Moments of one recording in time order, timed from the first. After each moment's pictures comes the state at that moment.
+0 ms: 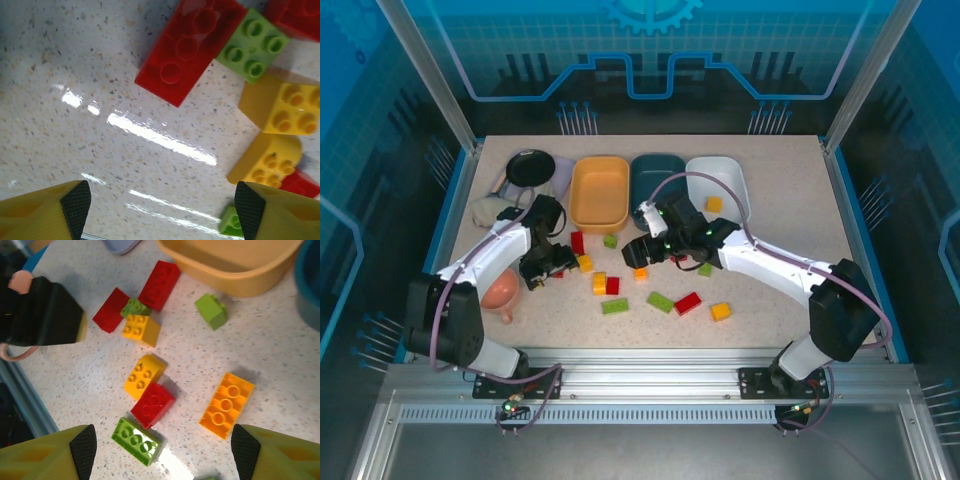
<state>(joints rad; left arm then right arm) -0.19 1.49 1.02 -1.06 0.06 -0.74 0.75 1.55 1.14 -0.38 -0.29 0.33</state>
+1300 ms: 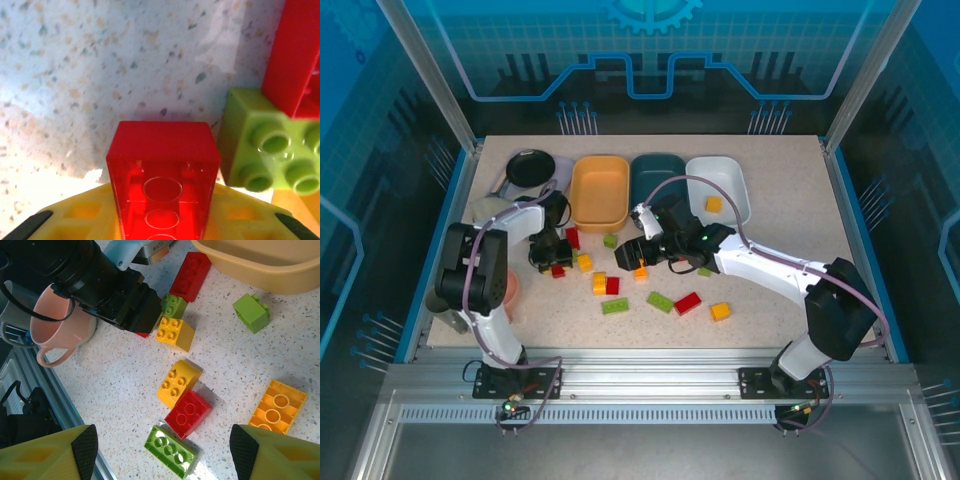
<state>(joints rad) -0.12 1.79 1.11 -0.94 0.03 -0.43 0.78 1.56 1.11 -0.30 -0.33 0.42</state>
